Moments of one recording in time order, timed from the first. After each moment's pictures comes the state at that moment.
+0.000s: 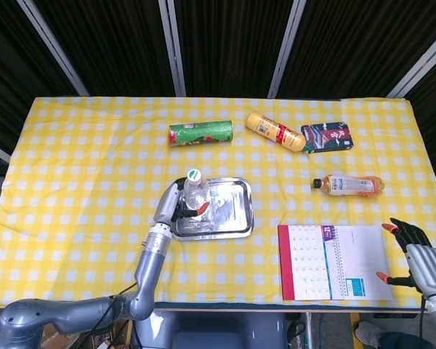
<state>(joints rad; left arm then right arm) -0.78 -2.02 -0.39 -1.30 0.96 1.14 -0.19 0.13 -1.00 -0.01 -1.58 -1.47 1.26 0.30</state>
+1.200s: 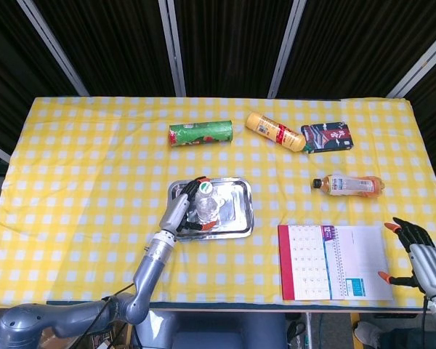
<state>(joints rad) -0.73 -2.00 -0.32 -1.26 1.12 1.05 -0.23 0.13 -0.99 -0.01 -1.58 -1.48 1.26 0.33</state>
